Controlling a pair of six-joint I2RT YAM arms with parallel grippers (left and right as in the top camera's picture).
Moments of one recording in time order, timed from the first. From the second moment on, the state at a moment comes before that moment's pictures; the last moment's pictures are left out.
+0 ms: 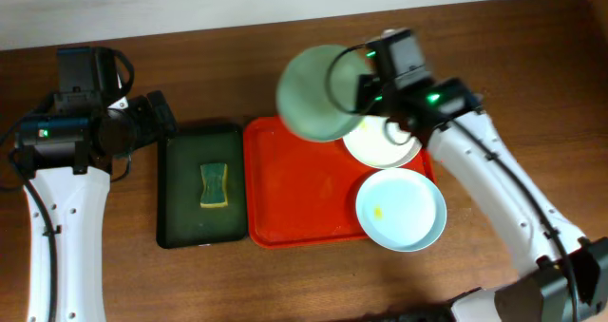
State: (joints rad) left arm -0.03 1.51 1.69 -1.21 -0.11 -0.31; right arm 0.27 1.58 1.48 -0.83 0.12 0.48
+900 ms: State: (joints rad) left arm -0.03 1.51 1.69 -1.21 -0.11 -0.31; right arm -0.47 1.86 1.47 -0.97 0.13 0.38
